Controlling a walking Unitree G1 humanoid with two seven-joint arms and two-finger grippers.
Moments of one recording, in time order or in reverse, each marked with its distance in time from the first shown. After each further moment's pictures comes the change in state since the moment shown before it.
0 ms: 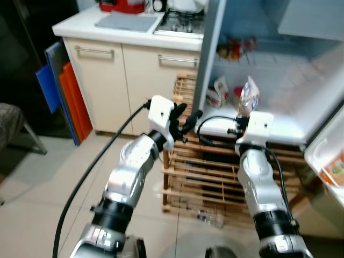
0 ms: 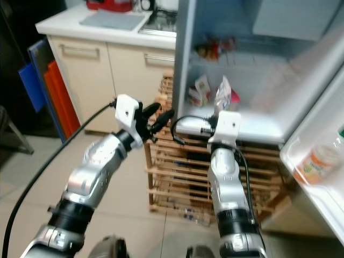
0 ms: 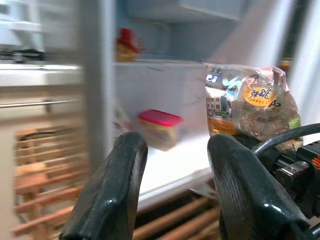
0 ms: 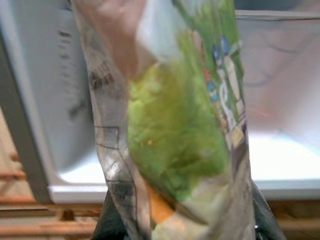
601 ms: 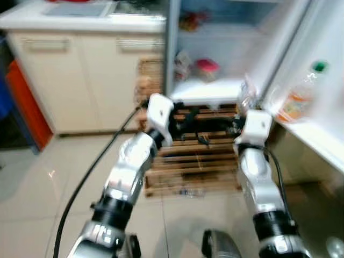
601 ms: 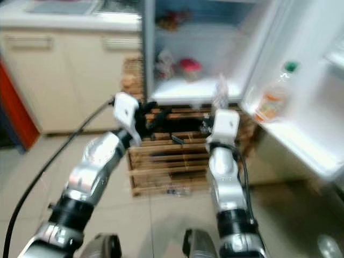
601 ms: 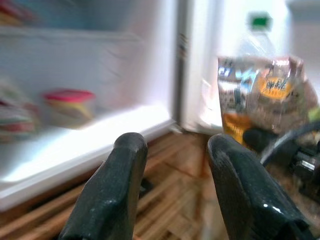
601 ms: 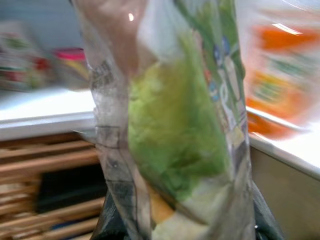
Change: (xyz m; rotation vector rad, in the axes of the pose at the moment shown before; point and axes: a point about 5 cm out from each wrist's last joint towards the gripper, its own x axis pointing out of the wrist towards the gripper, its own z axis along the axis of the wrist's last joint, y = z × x) left arm 0.001 0.005 -0.001 0.058 -0.004 0.037; right arm 0.004 0.002 0.006 -0.010 -0.028 0.018
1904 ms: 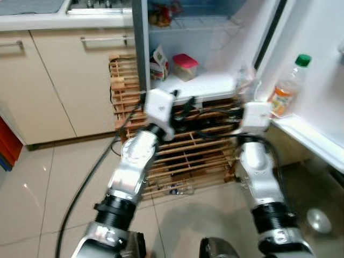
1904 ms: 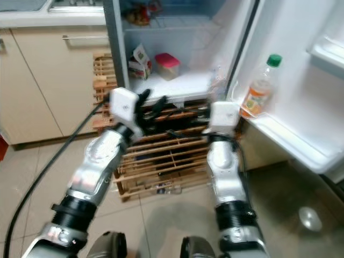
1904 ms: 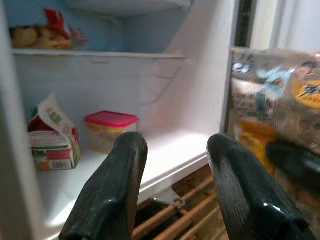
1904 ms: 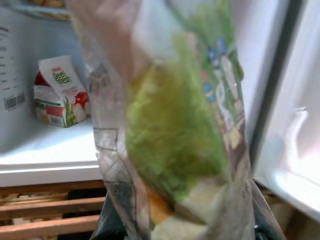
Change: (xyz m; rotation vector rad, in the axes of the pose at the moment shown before) left arm -0.001 0.009 0.016 0.052 -0.108 0.168; right arm 0.001 0.034 0.022 0.003 -0.156 0.189
